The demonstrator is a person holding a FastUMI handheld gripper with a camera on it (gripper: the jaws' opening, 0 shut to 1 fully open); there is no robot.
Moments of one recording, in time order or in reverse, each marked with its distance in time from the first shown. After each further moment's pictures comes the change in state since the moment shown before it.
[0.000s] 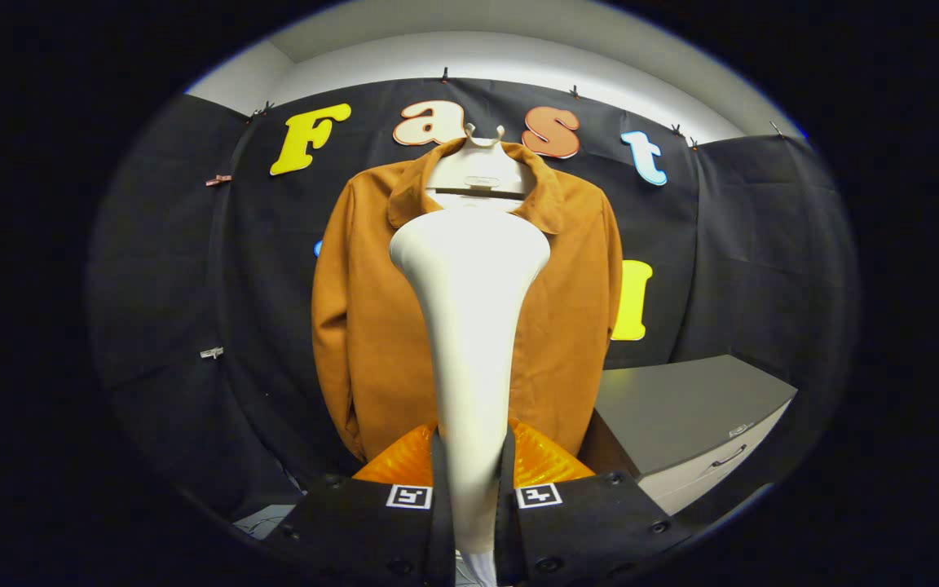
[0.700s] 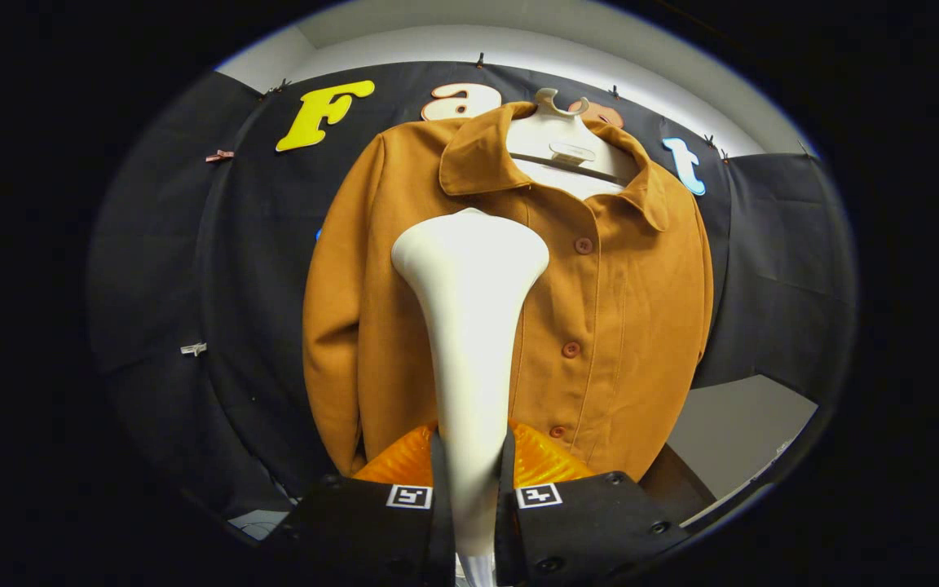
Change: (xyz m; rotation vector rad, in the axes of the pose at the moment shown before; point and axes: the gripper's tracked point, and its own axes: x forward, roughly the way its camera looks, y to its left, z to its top) arm 0.115 0.058 -0.010 -0.057 -0.007 -0.017
